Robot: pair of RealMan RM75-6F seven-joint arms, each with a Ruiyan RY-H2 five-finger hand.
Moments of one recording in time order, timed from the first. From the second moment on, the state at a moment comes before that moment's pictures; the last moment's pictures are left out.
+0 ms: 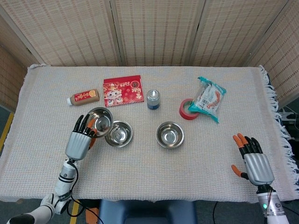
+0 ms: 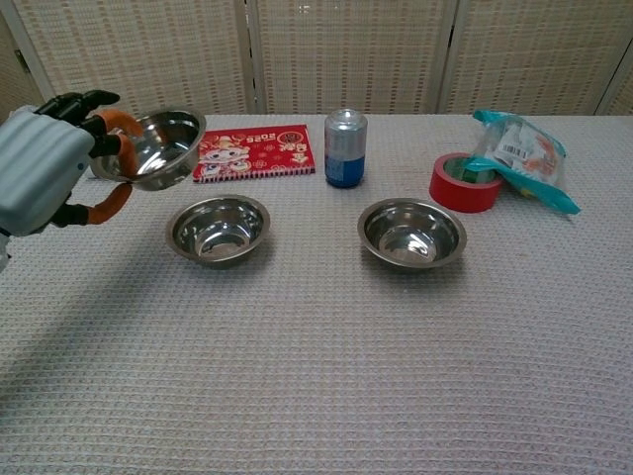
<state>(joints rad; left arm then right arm) -0.55 -1.98 -0.06 -0.60 1.57 1.65 0.15 0.11 -1.18 0.02 -1.75 -1.46 1.40 -0.21</state>
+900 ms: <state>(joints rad) -0.51 -1.82 0.02 -1.07 1.62 1.48 0.48 0.13 -1.19 0.02 -1.73 -1.49 1.37 -0.19</state>
